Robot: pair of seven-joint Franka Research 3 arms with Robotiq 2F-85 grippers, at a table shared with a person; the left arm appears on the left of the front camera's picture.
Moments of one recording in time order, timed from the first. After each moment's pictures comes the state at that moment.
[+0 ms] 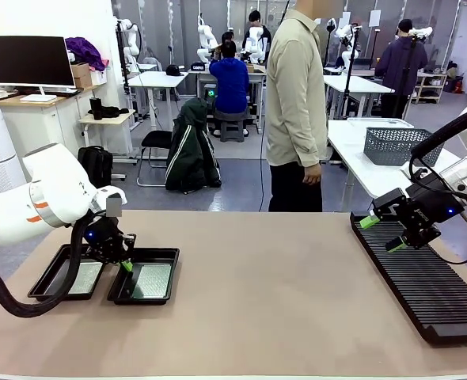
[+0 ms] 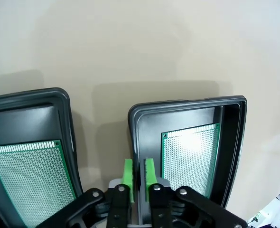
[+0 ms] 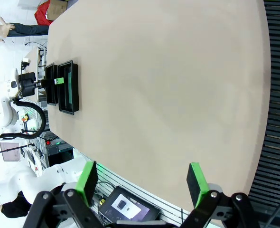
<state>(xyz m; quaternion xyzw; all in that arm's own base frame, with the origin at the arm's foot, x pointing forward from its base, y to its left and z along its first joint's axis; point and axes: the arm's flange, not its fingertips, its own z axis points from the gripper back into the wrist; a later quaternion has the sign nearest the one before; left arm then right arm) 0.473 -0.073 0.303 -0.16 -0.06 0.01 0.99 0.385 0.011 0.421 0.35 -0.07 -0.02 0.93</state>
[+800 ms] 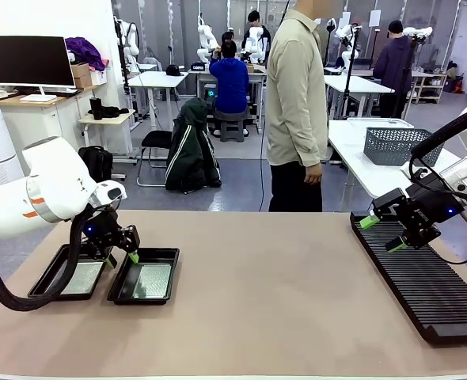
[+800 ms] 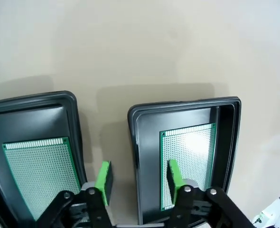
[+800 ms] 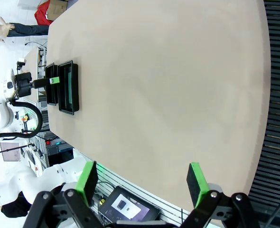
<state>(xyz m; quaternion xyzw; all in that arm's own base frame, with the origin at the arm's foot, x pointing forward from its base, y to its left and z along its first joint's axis) 0.473 -0.074 0.321 -0.14 -0.07 0.00 0.99 0.385 0.011 0.421 0.35 -0.07 -0.02 0.93</state>
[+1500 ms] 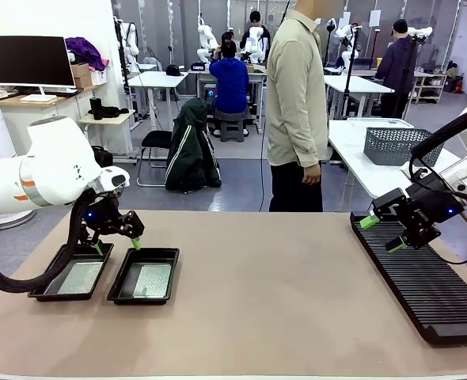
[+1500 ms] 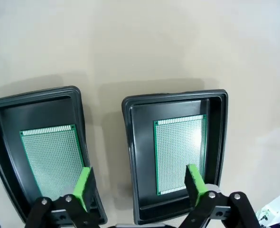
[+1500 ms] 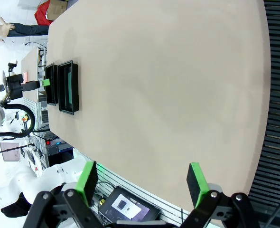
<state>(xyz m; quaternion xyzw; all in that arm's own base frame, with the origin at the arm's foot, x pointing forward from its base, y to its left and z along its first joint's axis) 0.468 -0.087 0.360 -0.10 -0.07 -0.01 0.99 0.385 0.011 0.421 0.35 -0.07 -0.02 0.93</state>
